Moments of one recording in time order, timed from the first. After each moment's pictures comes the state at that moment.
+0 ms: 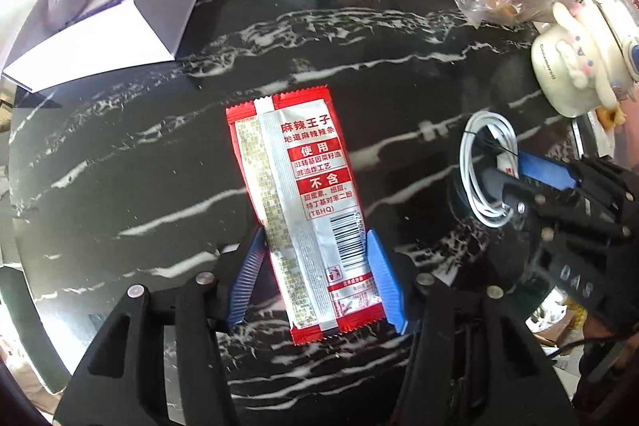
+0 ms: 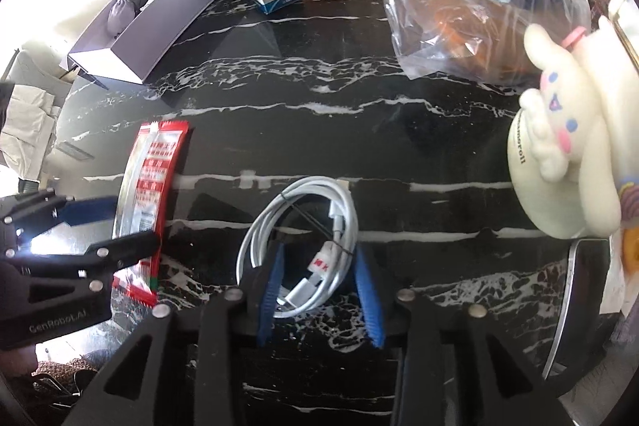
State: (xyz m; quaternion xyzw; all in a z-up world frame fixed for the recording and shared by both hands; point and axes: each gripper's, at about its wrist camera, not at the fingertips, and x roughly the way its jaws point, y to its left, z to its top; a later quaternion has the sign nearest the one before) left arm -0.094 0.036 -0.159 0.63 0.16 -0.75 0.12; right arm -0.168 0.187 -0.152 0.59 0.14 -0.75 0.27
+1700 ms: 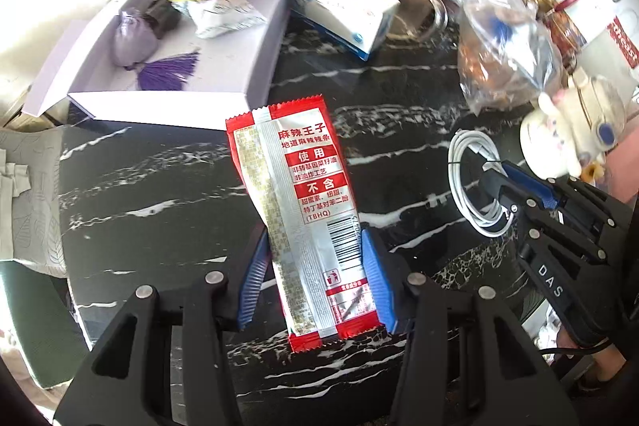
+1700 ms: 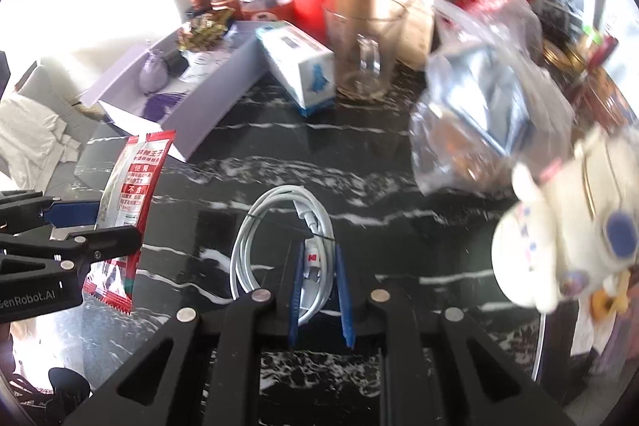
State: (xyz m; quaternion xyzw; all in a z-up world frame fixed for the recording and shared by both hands) left arm -0.084 -0.008 -0.079 0.57 0.18 -0.79 0.16; right arm -0.165 0.154 -0.092 0.48 0.14 -0.81 0.30
